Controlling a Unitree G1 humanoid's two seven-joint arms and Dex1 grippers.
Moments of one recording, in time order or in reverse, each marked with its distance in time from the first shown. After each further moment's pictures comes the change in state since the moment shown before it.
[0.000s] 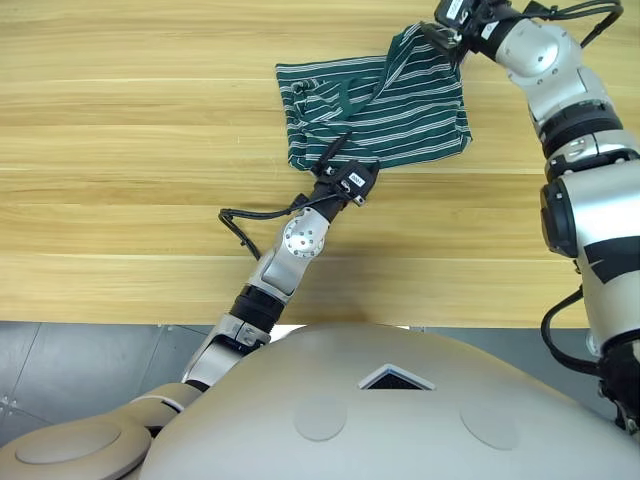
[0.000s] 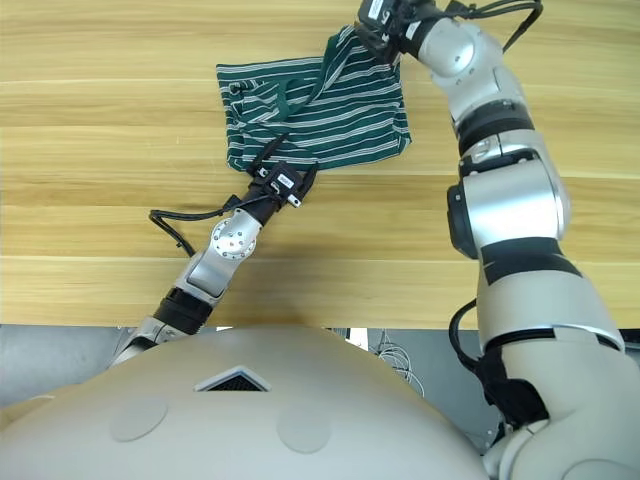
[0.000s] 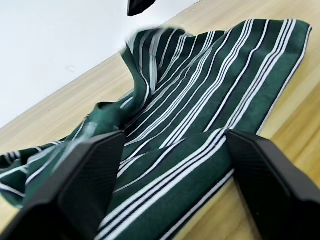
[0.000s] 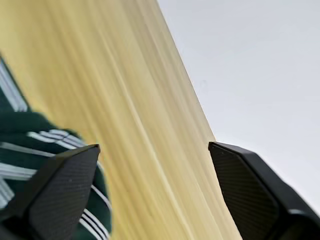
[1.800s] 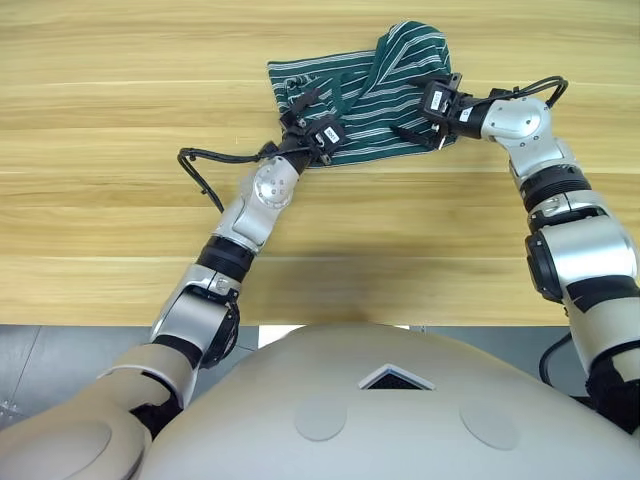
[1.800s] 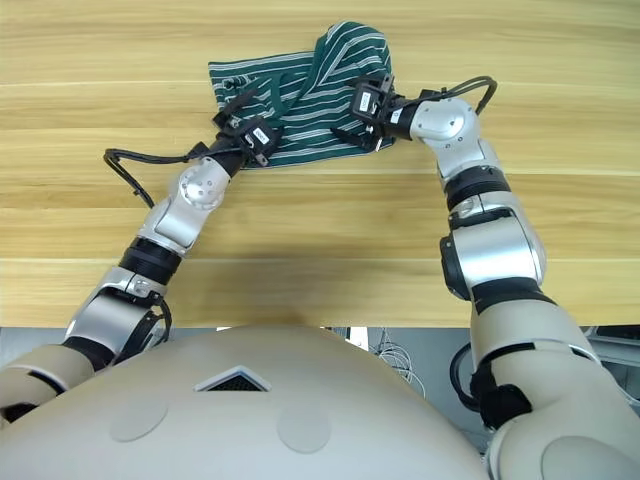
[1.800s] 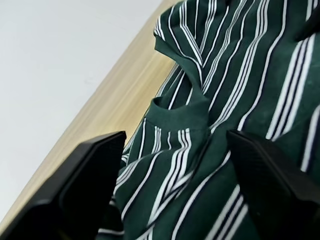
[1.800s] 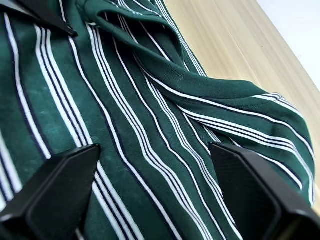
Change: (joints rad) left arm -0.308 0.163 0.064 0.157 0.044 0.050 -0.073; right arm 0.305 -0.034 0.036 -0.172 0.219 -0.161 0.521
